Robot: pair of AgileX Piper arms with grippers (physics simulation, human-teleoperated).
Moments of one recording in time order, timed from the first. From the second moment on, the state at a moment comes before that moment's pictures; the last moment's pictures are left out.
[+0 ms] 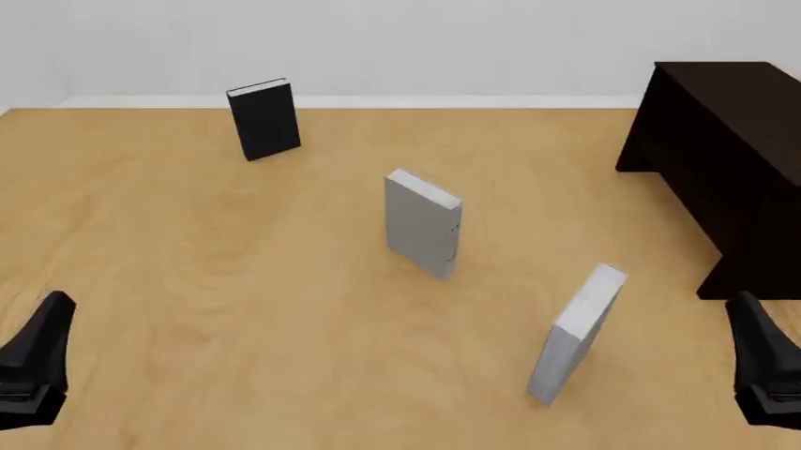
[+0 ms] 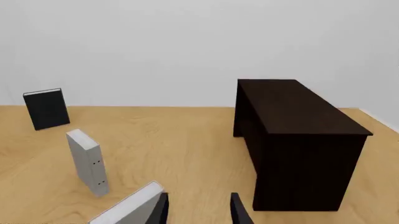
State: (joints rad) left arm 0.00 0.00 0.00 0.00 0.00; right arm 0.00 0.00 0.00 0.00 -0.01
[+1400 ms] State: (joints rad) left arm 0.00 0.01 0.00 0.00 0.00; right arm 0.38 0.49 -0.80 0.46 -1.39
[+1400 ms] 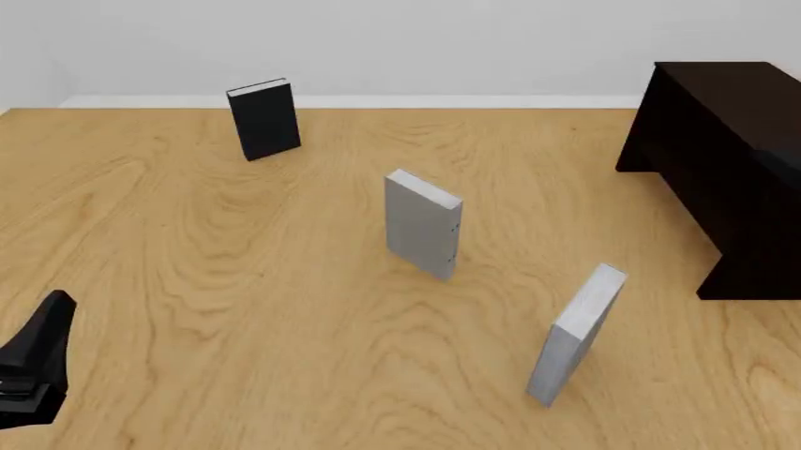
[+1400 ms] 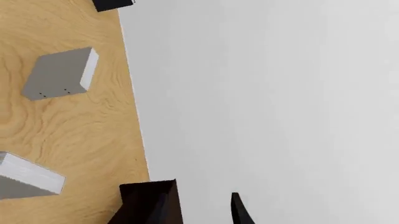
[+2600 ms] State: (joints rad) left arm 0.00 0.01 0.00 0.00 0.00; right arm 0.52 1.00 -1.24 1.21 -1.74
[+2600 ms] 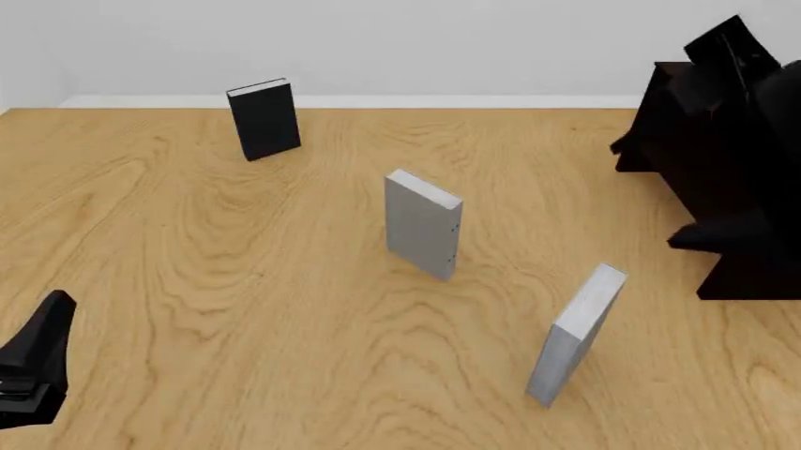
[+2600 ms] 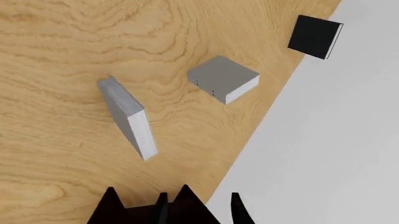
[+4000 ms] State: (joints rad) left arm 0.00 0.01 0.00 0.00 0.00; right arm 0.63 1.15 -1.07 1.22 -1.47
